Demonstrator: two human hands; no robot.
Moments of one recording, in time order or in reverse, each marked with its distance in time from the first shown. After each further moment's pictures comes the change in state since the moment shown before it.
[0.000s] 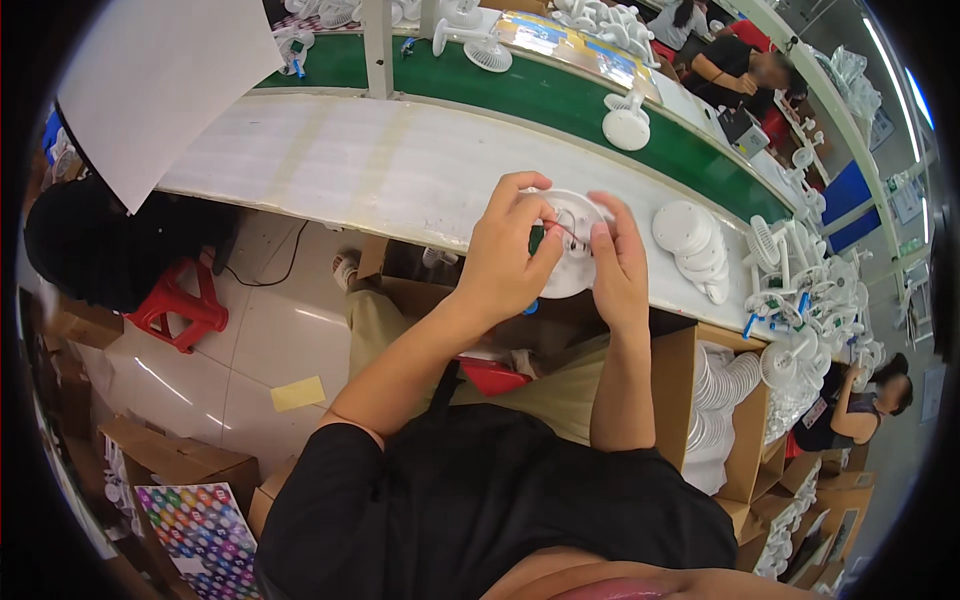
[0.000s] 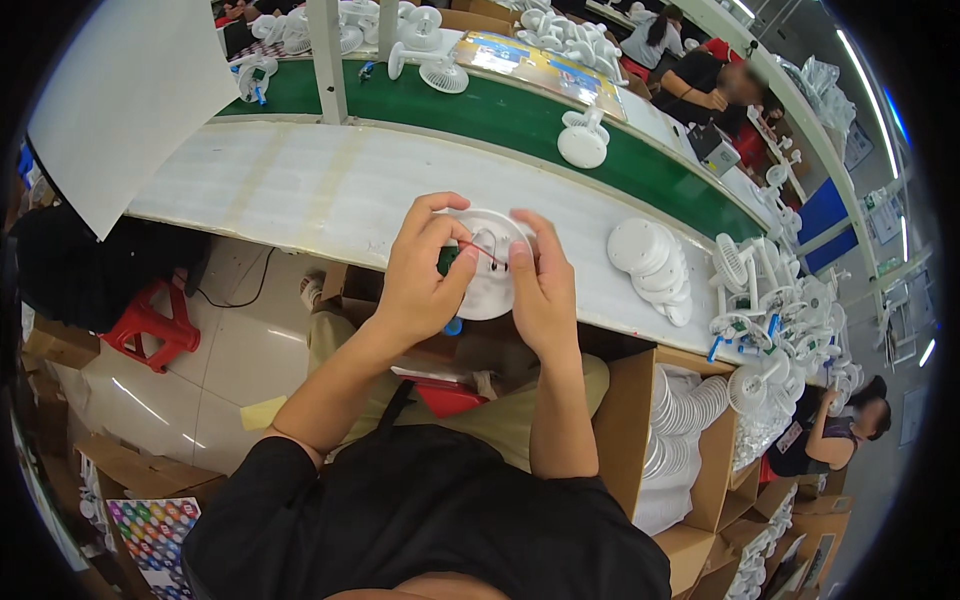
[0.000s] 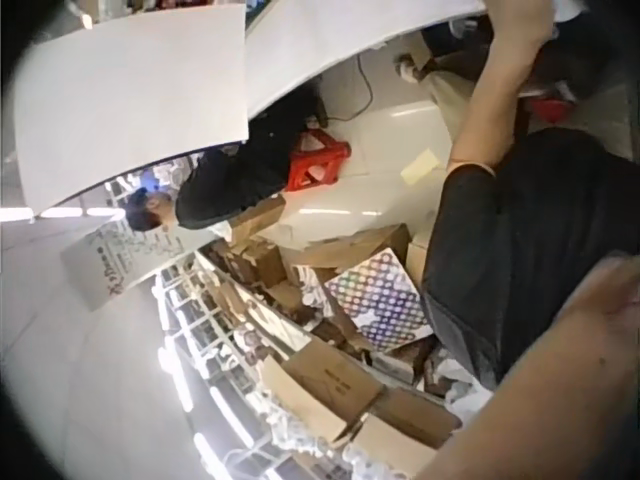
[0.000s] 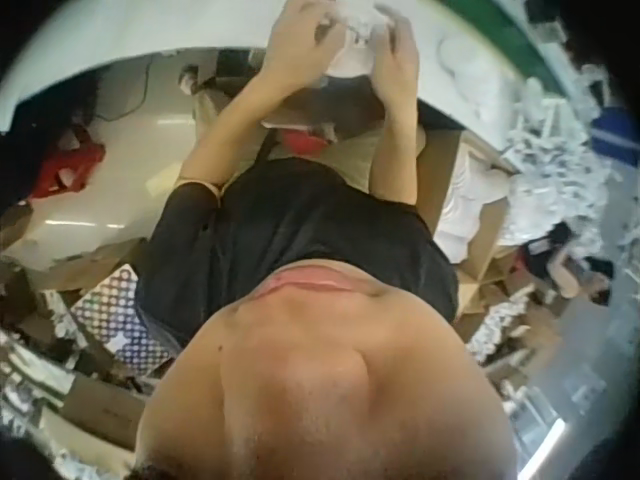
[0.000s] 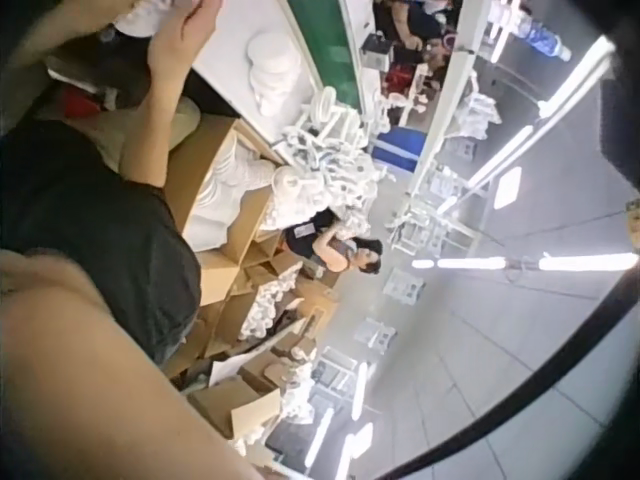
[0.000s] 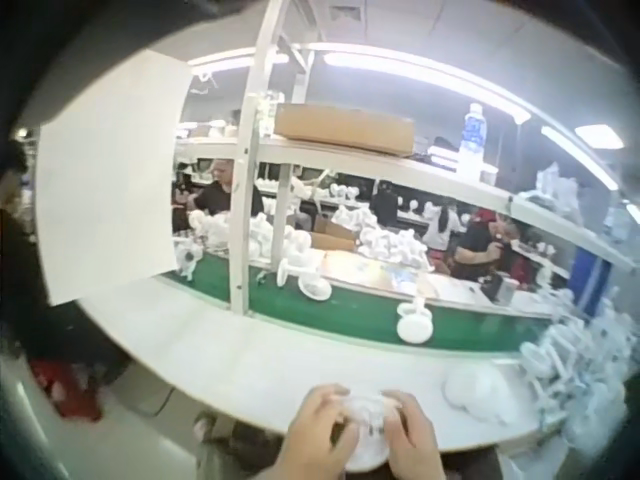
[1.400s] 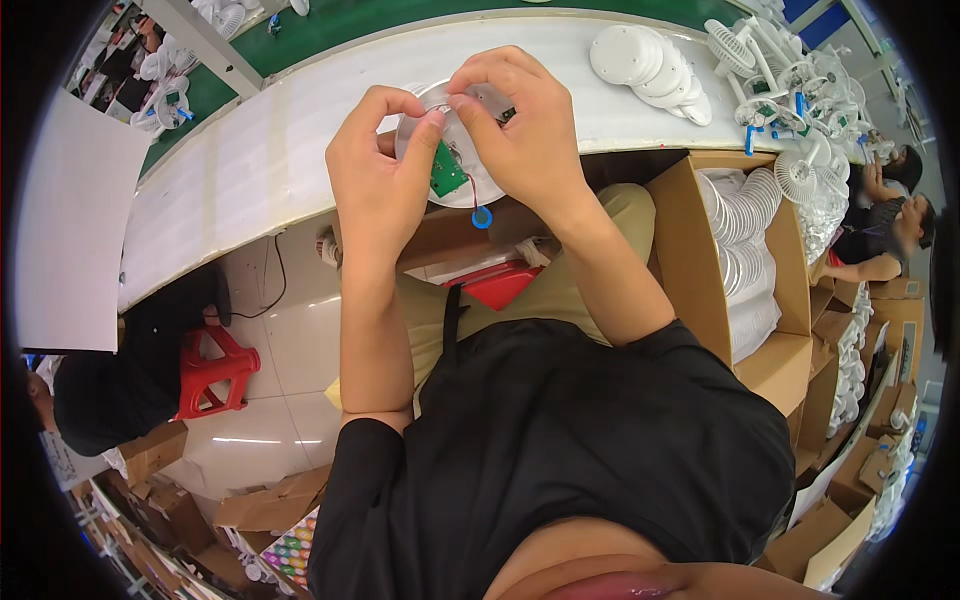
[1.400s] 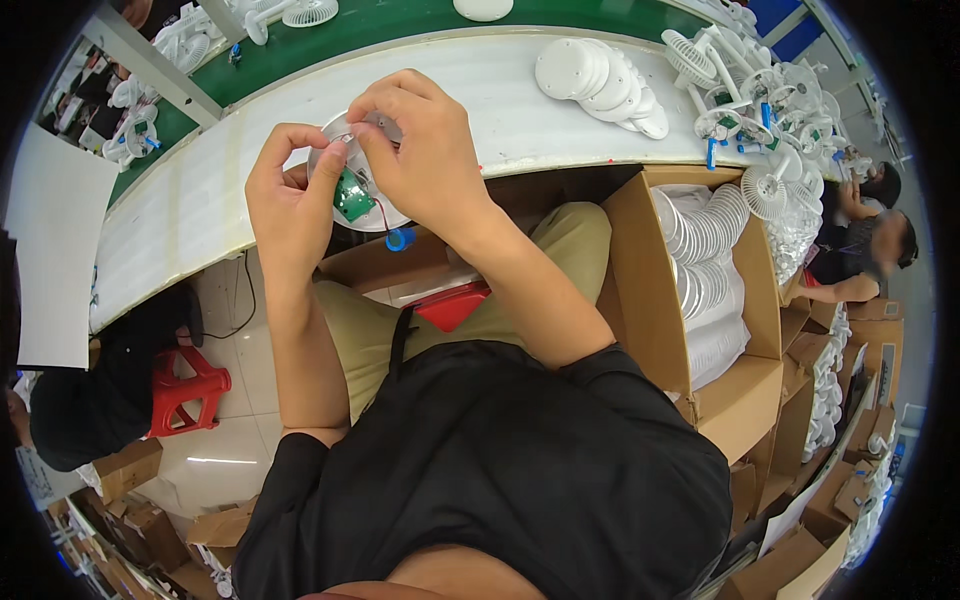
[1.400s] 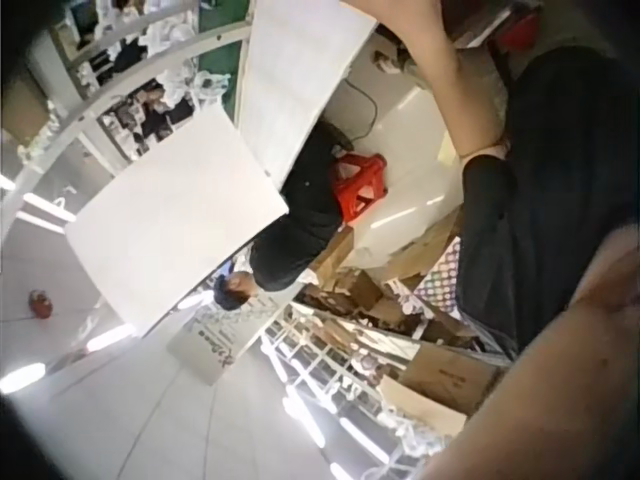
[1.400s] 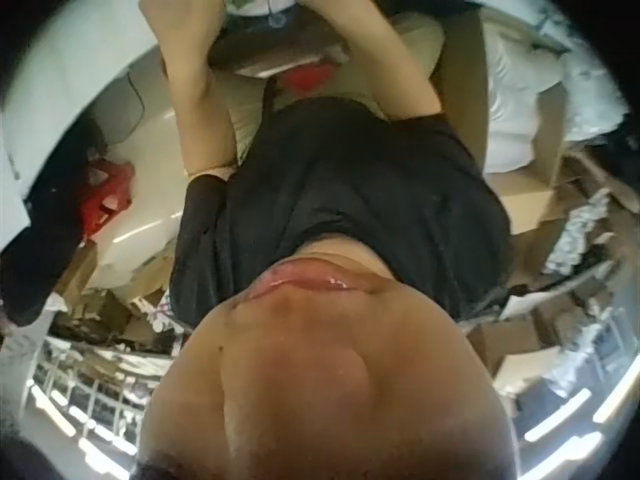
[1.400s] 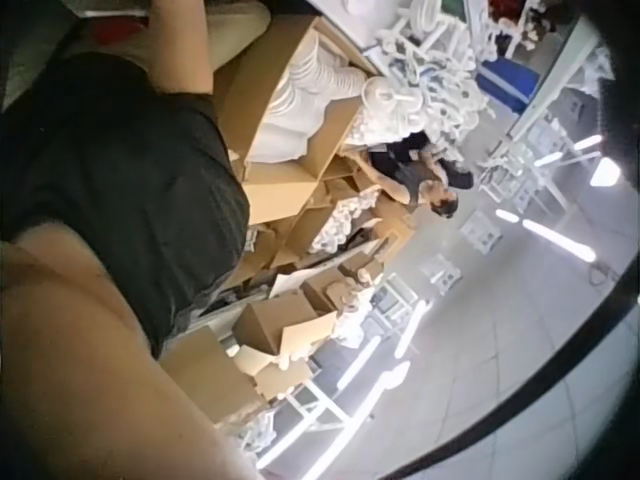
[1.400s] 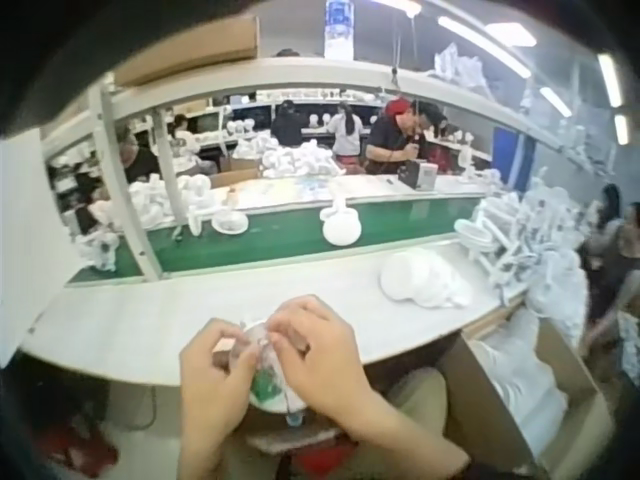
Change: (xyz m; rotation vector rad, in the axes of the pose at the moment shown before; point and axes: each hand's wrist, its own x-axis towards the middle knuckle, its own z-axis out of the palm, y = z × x) left_hand 0.021 0.006 -0.006 -0.036 -0.054 -0.220; right_hand 0.019 0.015 0.012 -0.182 0.213 -0.285
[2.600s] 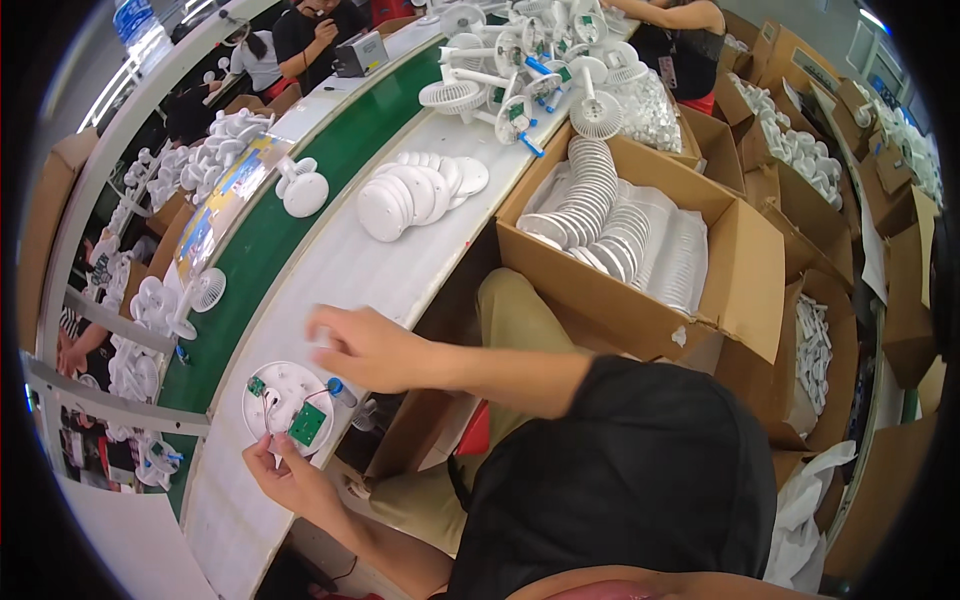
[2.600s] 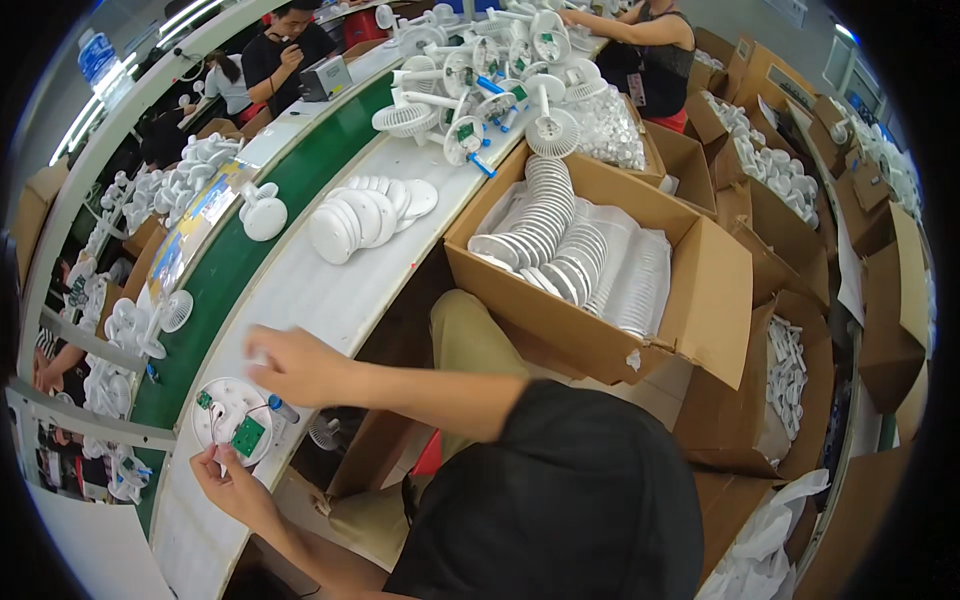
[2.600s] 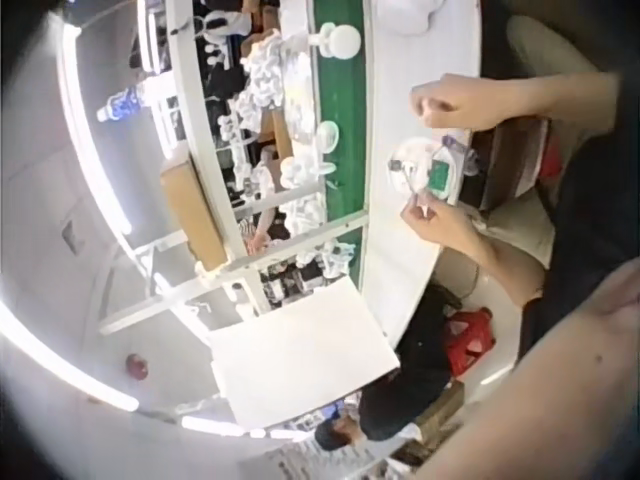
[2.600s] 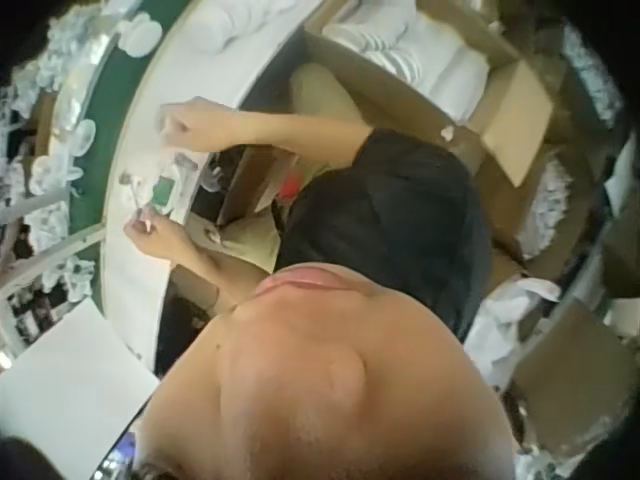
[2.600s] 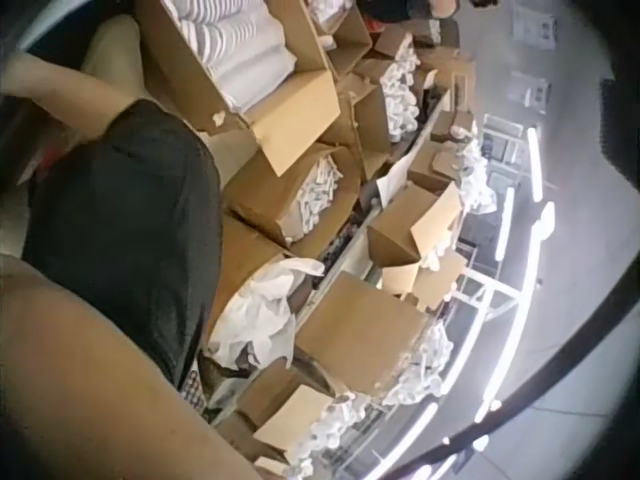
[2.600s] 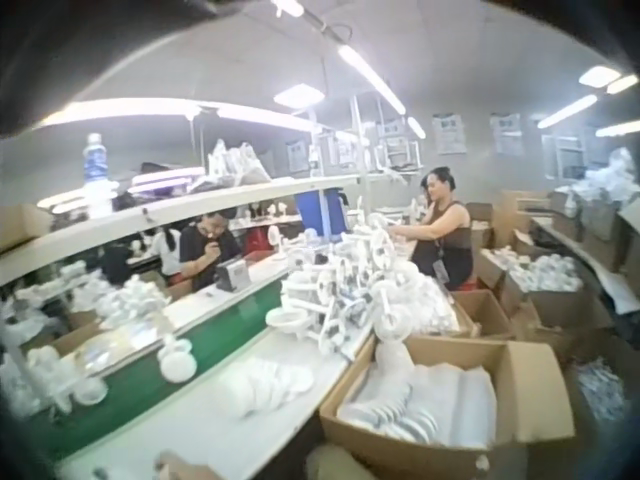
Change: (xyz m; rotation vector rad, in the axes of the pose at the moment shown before) left_hand 0.010 -0.044 -0.067 0.348 0.104 0.088; right_hand -0.015 0.030 0.014 0.270 -0.011 0.353
